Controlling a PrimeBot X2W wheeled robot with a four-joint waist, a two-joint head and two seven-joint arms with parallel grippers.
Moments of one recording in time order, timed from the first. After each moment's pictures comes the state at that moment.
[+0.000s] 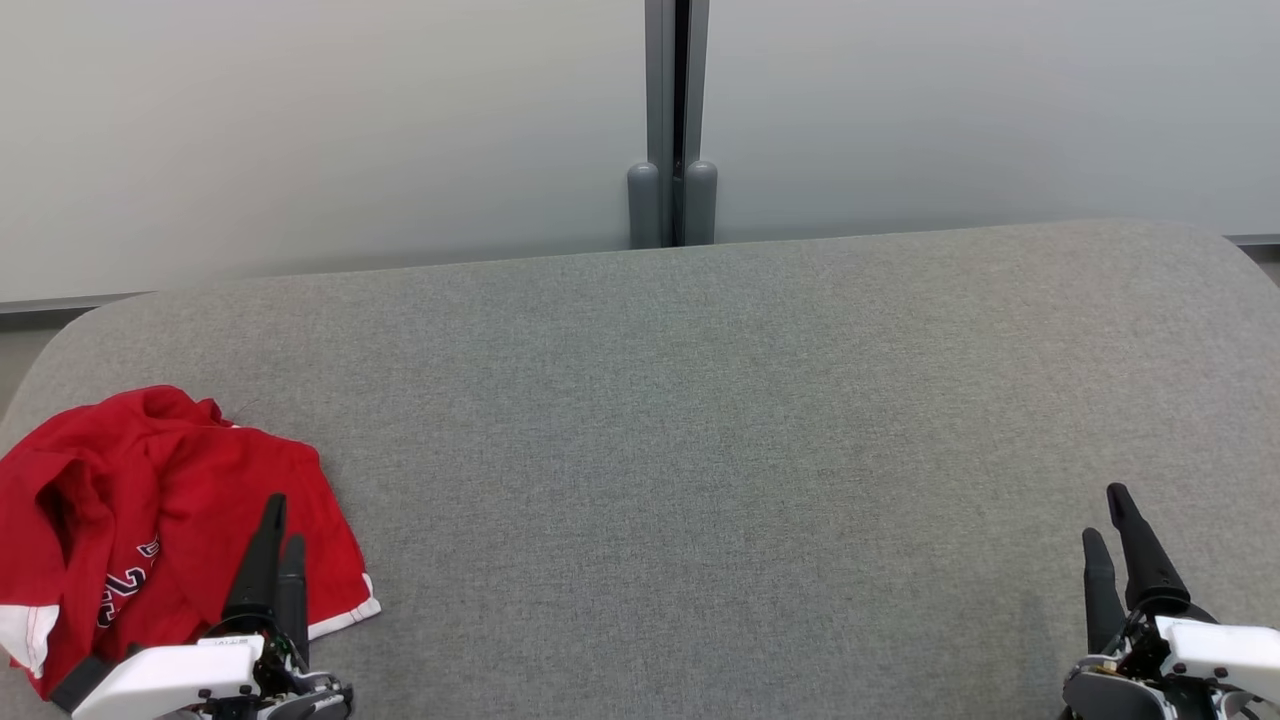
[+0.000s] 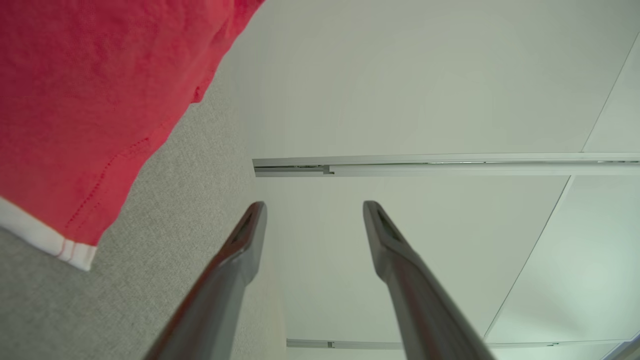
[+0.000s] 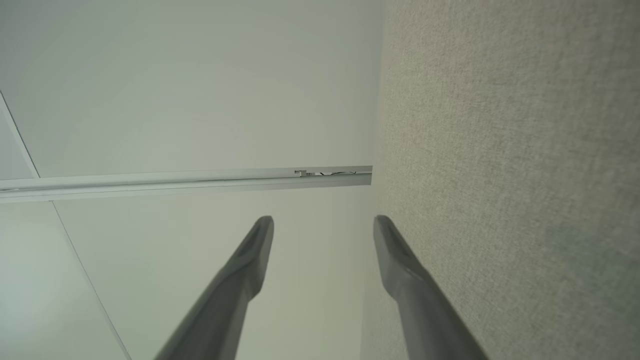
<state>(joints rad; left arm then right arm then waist) -0.04 0.03 0.10 0.29 -1.61 -0.13 0.10 -0.06 -0.03 -0.11 0.29 1.61 0.13 0.10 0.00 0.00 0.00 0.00</state>
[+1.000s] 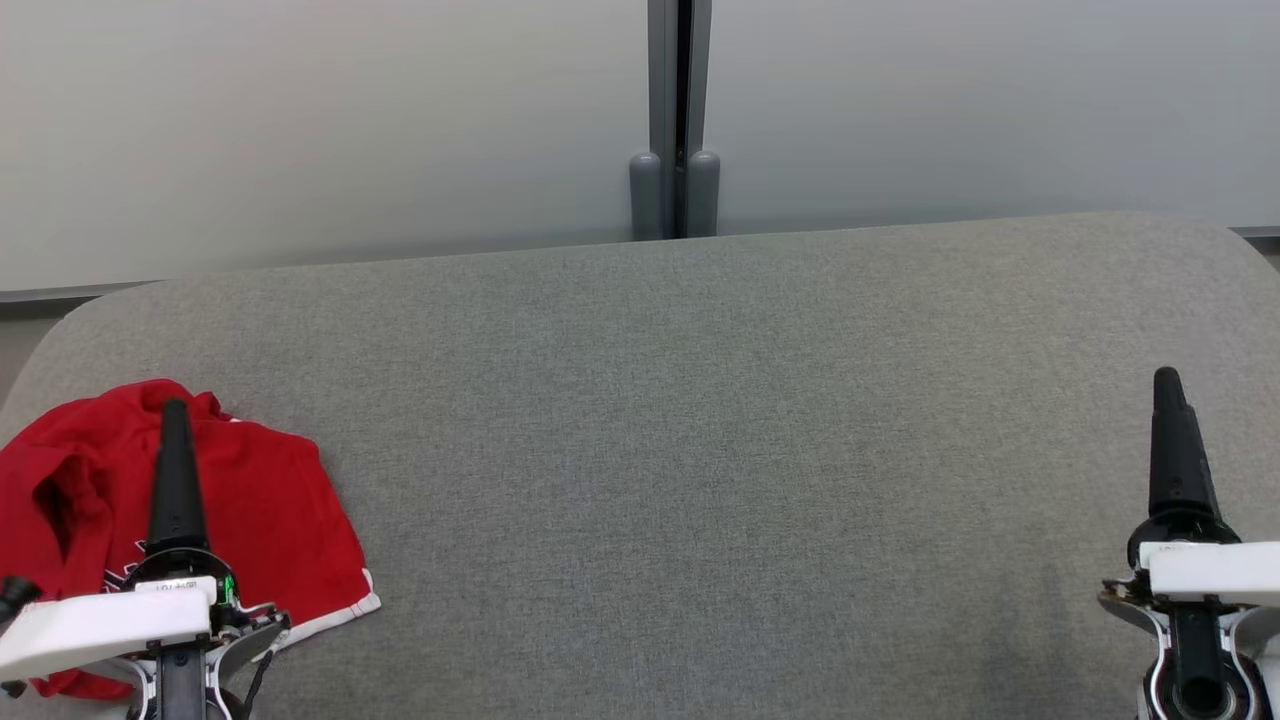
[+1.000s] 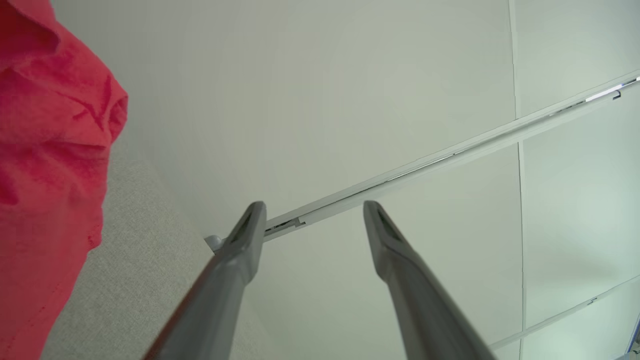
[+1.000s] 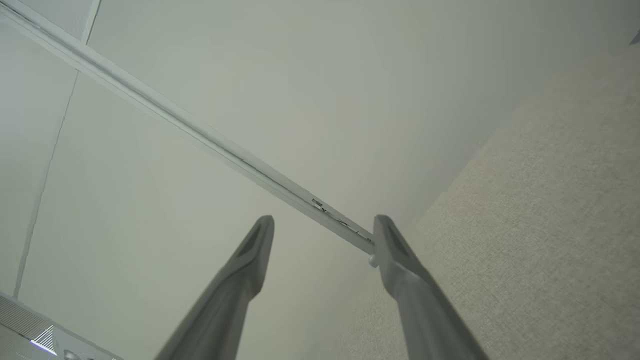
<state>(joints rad) -0.07 0.03 0.17 0.07 -1.33 -0.13 -0.04 -0.11 -0.04 -0.12 0.11 1.04 0.13 -0.03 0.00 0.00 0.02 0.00</state>
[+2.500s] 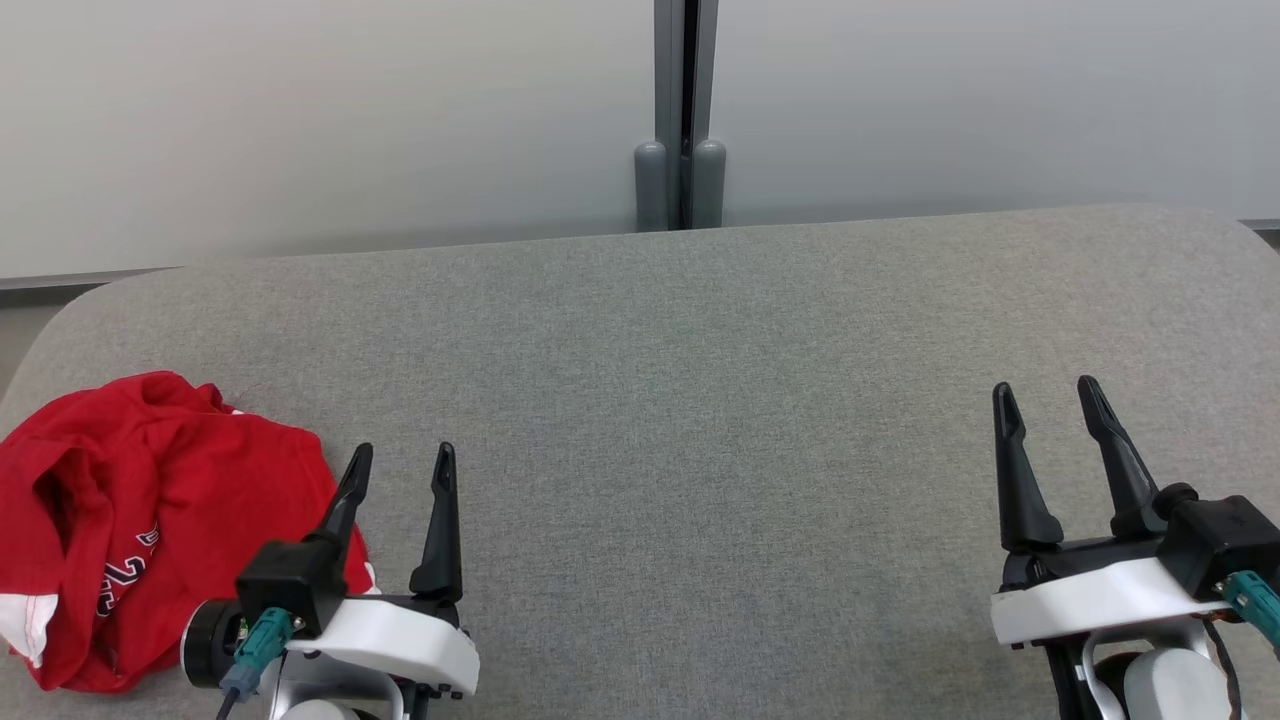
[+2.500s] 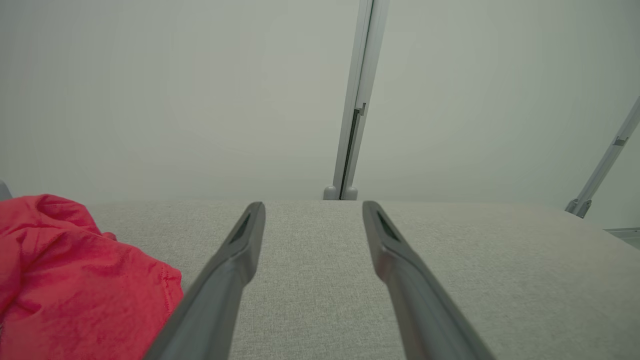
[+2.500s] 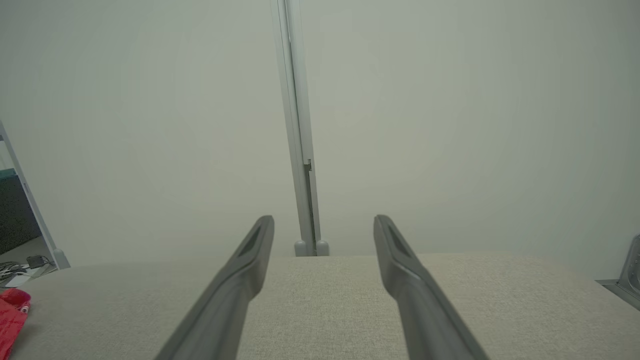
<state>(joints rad) -0.07 0.13 -0.27 0.09 -0.37 0.14 -0.16 -0.11 -0.05 0.04 0.08 0.17 0.13 -0.16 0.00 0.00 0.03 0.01</state>
